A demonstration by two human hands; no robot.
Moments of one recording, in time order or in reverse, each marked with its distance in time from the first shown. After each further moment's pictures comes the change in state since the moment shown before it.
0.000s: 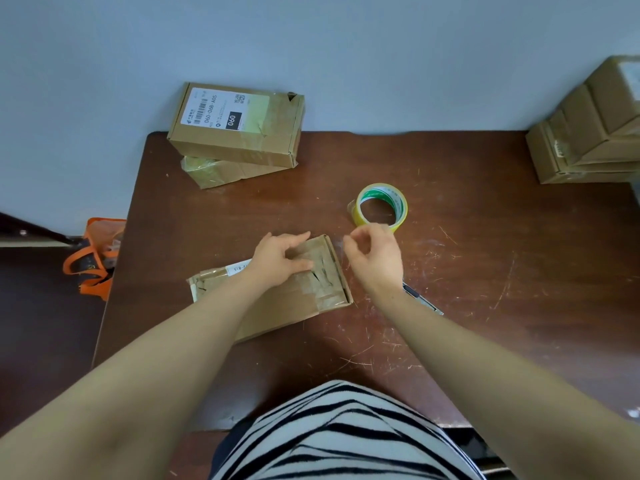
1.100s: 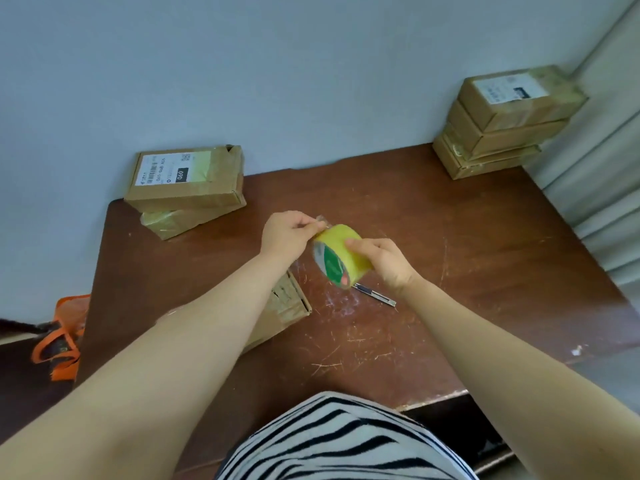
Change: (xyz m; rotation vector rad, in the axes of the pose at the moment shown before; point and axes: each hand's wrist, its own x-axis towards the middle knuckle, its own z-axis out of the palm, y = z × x) left_hand -0.004 0.126 0.027 -0.218 0.200 0.186; right_hand -0.025 0.011 -0.110 0.568 -0.306 0.176
